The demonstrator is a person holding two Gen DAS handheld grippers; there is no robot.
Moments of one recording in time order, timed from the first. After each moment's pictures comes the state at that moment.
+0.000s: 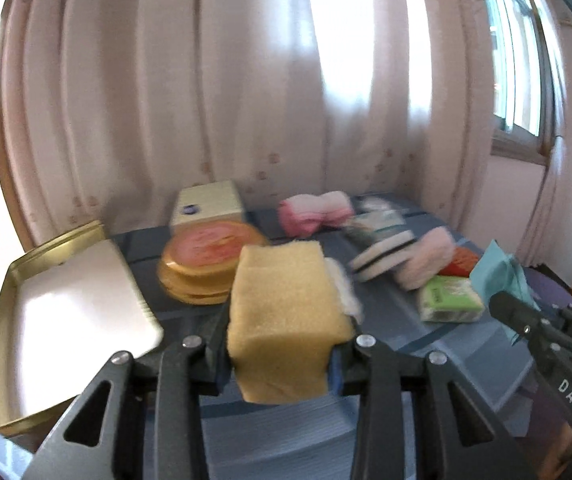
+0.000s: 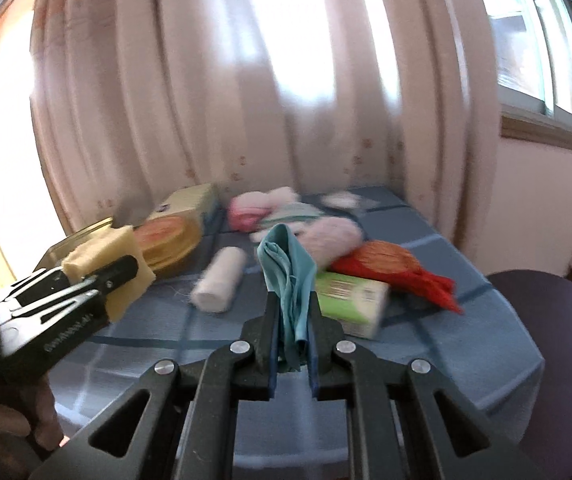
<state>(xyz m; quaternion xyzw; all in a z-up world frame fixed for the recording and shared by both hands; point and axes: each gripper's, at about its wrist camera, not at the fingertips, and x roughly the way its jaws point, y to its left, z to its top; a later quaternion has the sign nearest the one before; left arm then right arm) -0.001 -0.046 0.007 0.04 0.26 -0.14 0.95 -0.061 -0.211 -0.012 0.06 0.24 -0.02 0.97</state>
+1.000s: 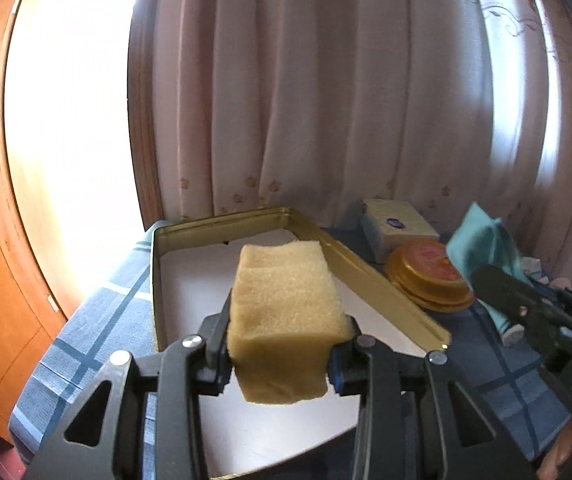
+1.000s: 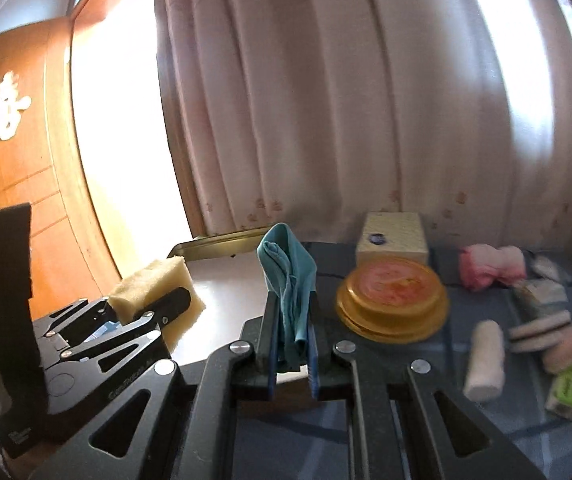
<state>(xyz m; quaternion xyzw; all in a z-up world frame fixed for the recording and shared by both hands) 0.005 0.134 0.011 -0.02 0.24 0.02 0.97 0.015 -0.023 0.012 0.01 0.22 0.19 0.96</state>
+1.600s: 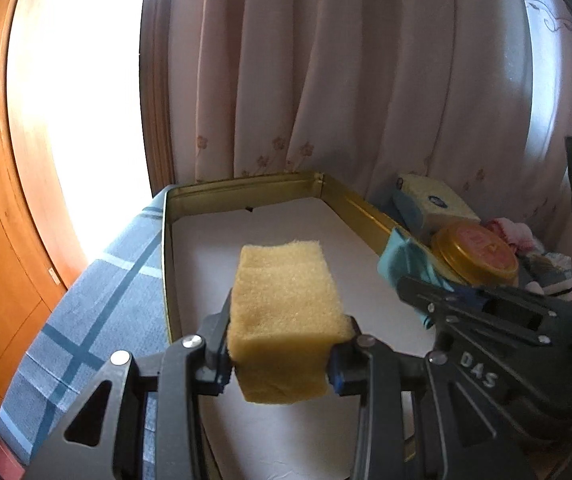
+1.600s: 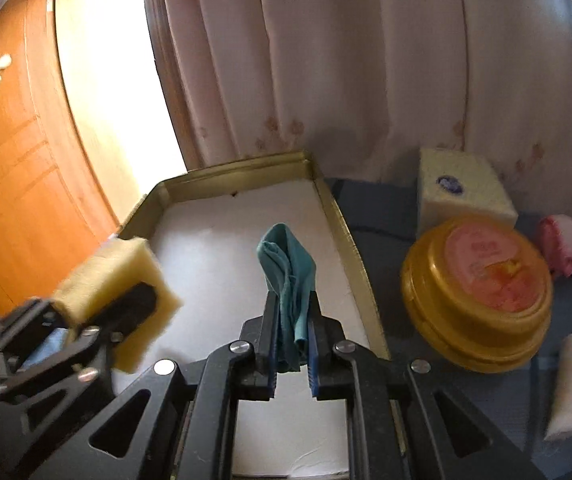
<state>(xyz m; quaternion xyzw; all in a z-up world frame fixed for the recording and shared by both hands) 0.040 0.162 -0.016 -0.05 0.29 0.04 0.95 0.108 0.034 -0.038 -0.02 0.33 0.20 0.92</state>
